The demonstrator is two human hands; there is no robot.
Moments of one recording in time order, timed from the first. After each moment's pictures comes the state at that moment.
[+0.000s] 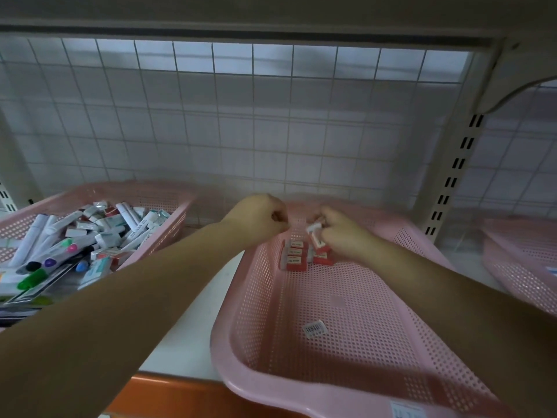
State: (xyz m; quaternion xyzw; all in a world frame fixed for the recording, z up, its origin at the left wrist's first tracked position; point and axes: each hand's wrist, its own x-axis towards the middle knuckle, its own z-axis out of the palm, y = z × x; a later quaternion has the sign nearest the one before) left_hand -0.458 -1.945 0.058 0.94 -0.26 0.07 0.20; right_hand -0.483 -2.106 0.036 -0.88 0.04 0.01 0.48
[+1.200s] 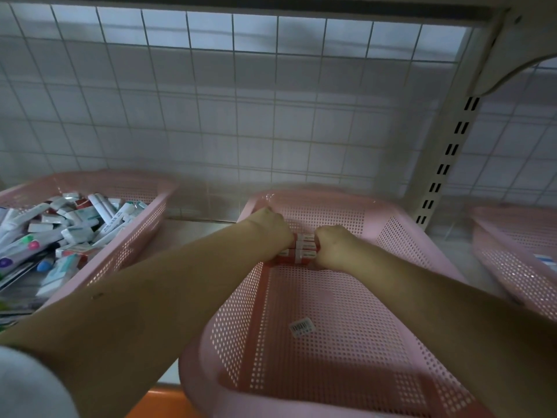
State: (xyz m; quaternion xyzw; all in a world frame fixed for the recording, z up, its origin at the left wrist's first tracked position) left_hand -0.450 -1.997 0.035 0.87 -0.37 0.03 -0.32; right_hand -0.477 -2.115 0.010 -0.99 0.05 0.07 0.09
